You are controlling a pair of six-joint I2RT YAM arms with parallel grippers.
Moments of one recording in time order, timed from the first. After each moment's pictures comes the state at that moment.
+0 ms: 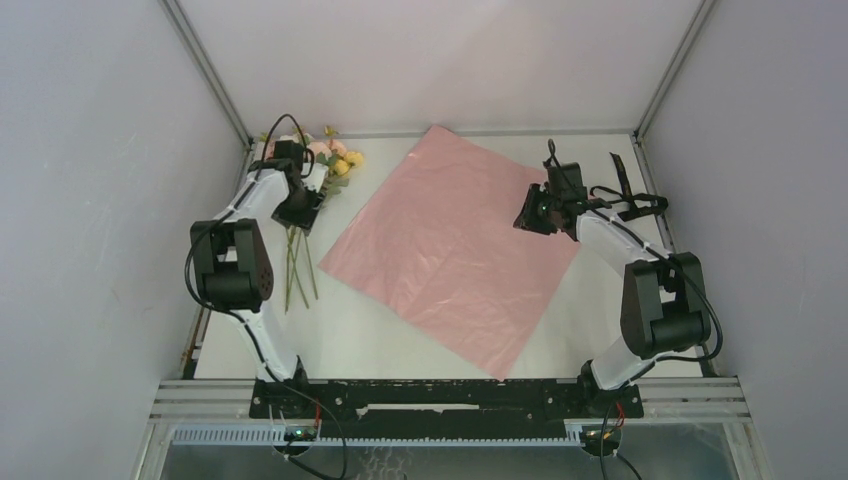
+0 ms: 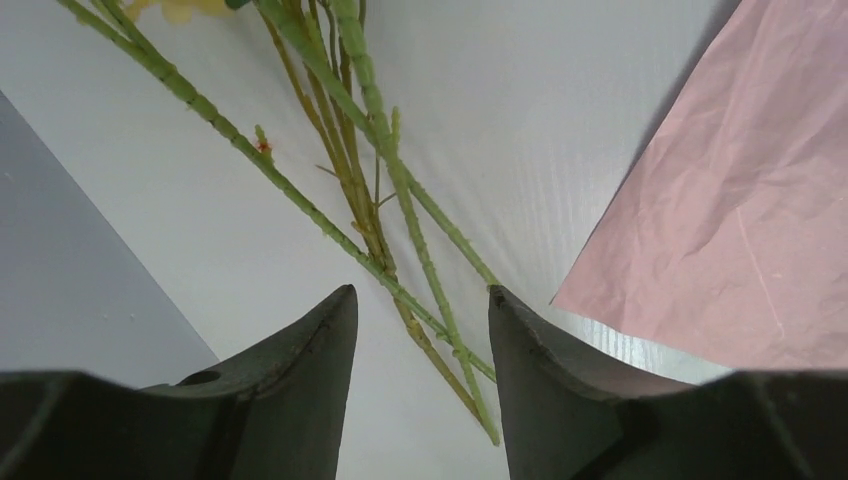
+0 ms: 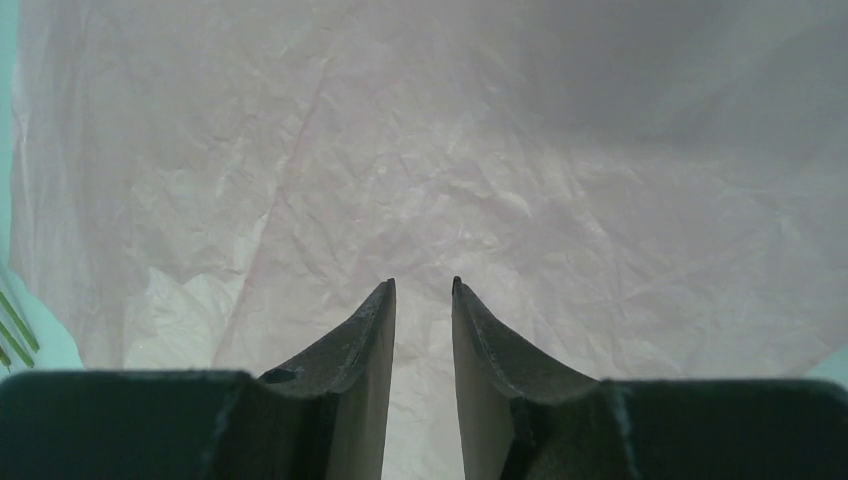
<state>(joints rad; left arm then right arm) 0.02 1.90 1.49 -0.85 -0.10 0.36 0.18 1.59 1.05 -0.32 -0.19 0.42</state>
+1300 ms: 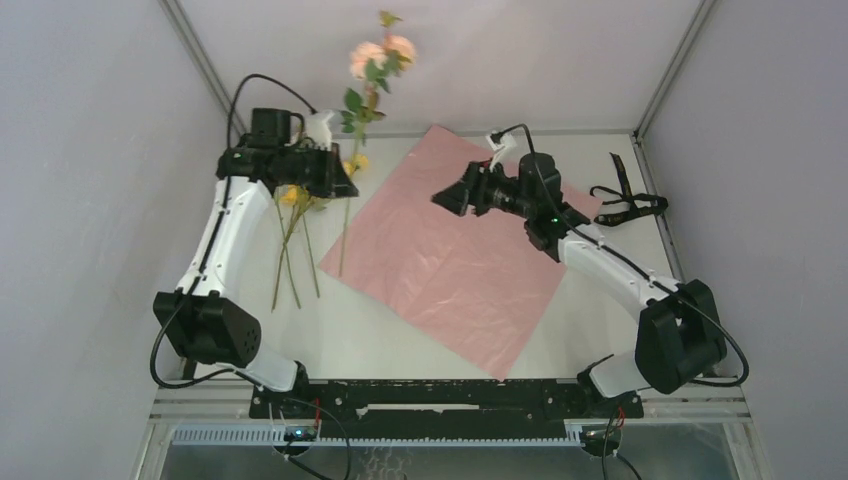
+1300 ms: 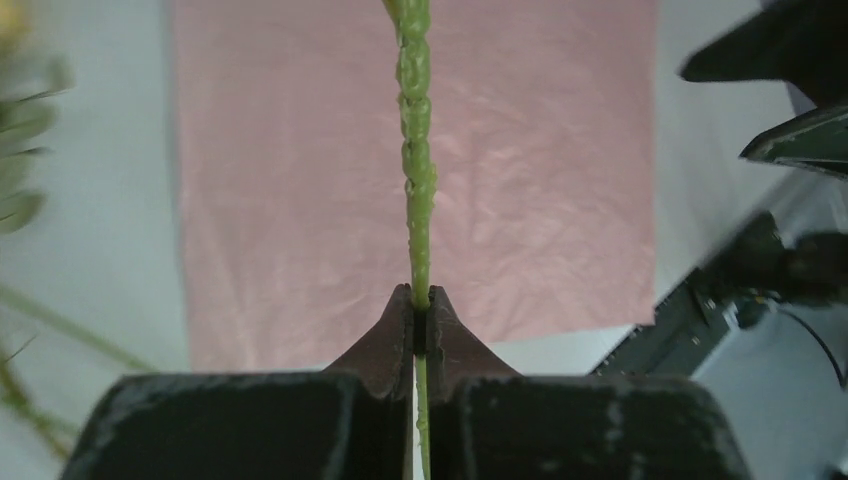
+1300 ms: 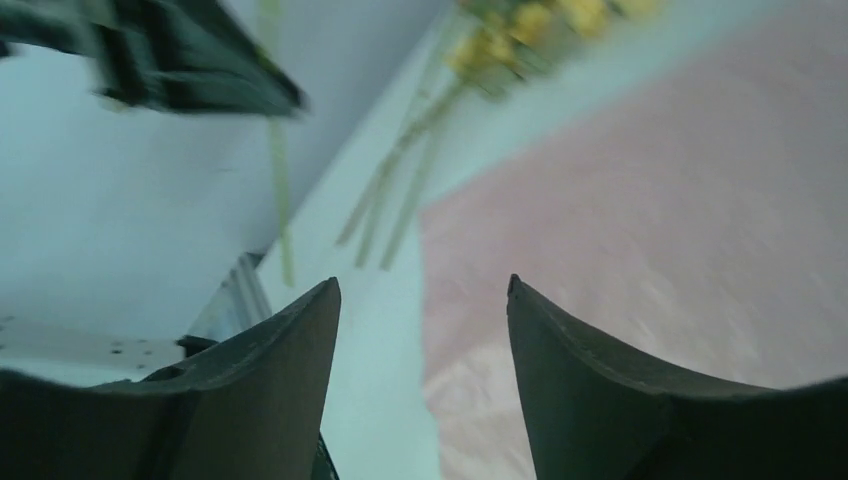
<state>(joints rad) -0.04 1.53 1.63 -0.94 0.60 0.07 0.44 1.42 1.05 0.06 -0.51 0.51</state>
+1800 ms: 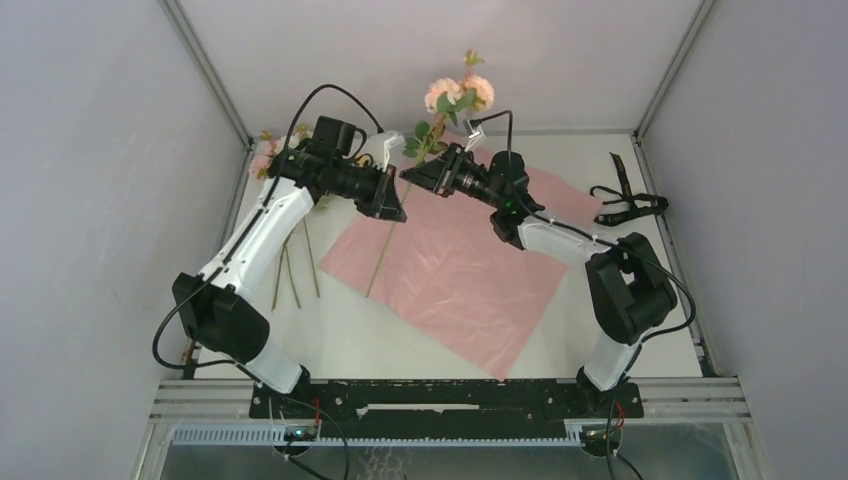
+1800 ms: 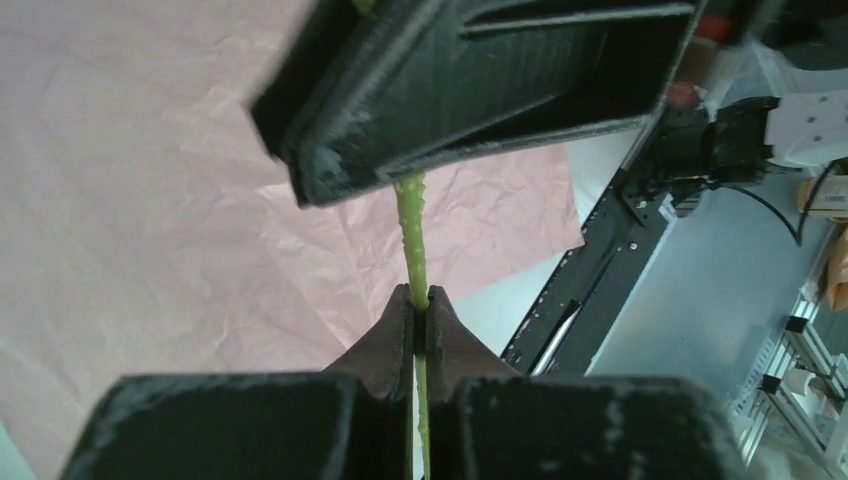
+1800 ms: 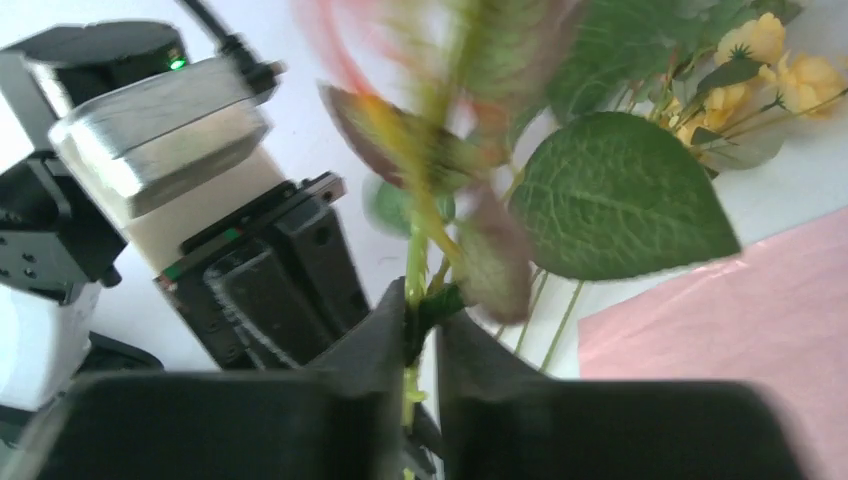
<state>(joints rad) -0.38 1.57 1.63 -0.96 0.68 0.07 0.55 1.73 1.16 0.72 -0.55 1.00</state>
